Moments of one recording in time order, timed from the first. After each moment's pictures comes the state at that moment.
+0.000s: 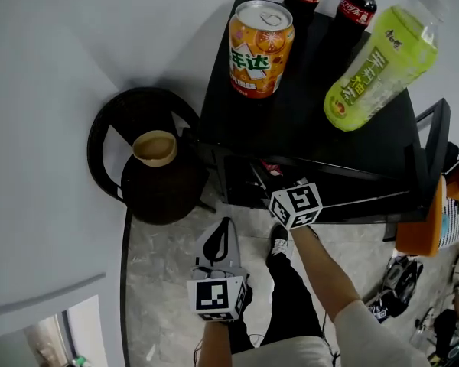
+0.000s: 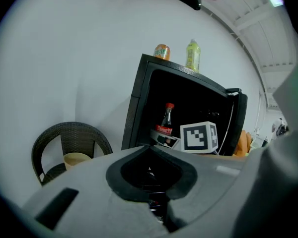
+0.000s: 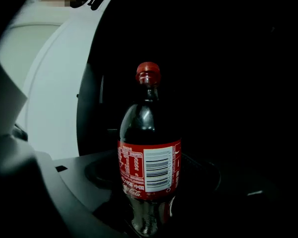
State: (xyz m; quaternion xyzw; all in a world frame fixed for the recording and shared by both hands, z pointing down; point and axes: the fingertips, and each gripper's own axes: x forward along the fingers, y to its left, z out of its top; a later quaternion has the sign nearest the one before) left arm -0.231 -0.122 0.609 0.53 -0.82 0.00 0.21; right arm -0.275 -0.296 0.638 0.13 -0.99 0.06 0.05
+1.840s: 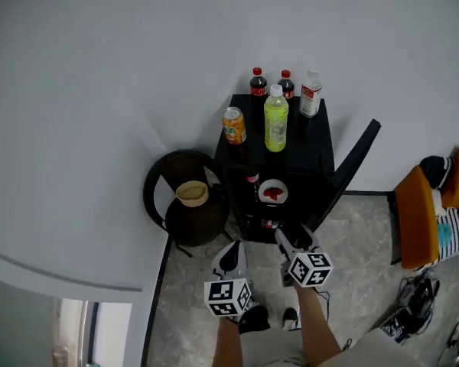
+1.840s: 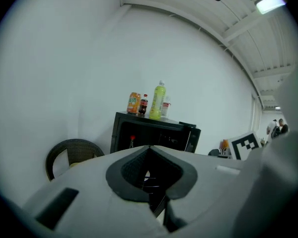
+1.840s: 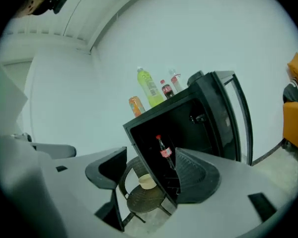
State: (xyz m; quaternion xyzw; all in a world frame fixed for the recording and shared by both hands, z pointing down) left arm -0.101 -0.025 0.450 0.55 -0.82 -0.02 0.16; right arm -0.027 -0.160 0.501 0.21 -0.94 0.24 0.04
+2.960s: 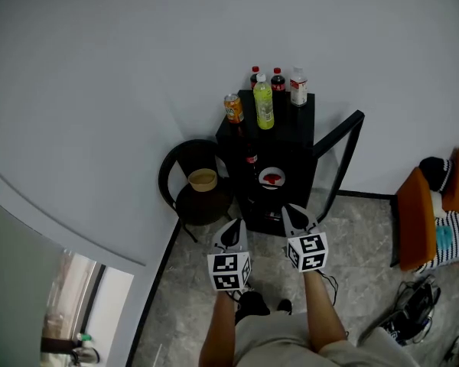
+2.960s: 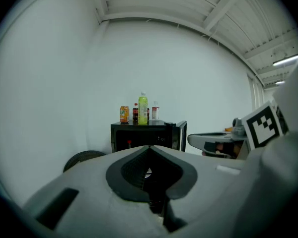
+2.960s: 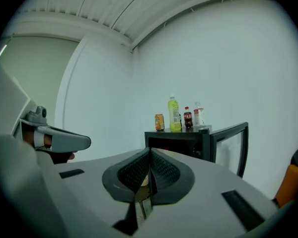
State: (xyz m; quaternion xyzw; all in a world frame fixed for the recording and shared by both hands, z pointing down) left arm 0.021 0.021 0.400 0.52 -0.85 0.05 0.10; right arm 0.085 -0.097 0.407 0.15 -0.99 0.04 0.04
